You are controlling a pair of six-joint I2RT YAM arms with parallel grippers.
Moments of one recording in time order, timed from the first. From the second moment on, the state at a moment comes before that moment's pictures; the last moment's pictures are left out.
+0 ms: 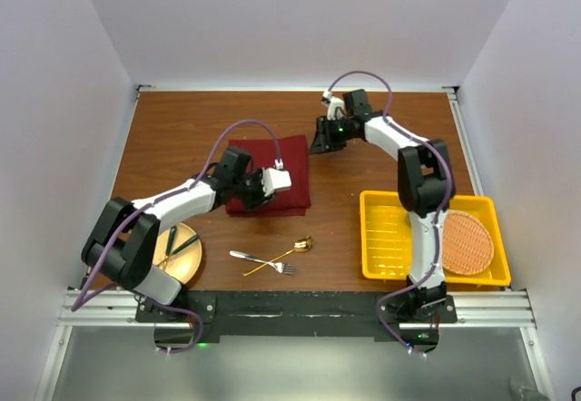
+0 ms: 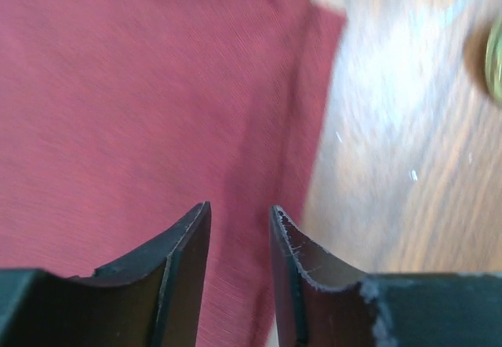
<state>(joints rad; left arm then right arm) -0.50 1.52 0.82 -0.18 0.42 0.71 0.30 2.21 1.69 -0.41 -0.57 0.15</state>
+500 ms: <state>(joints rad) -0.64 1.70 0.96 -0.06 0.44 0.78 0.24 1.99 1.30 -0.35 -0.63 0.37</state>
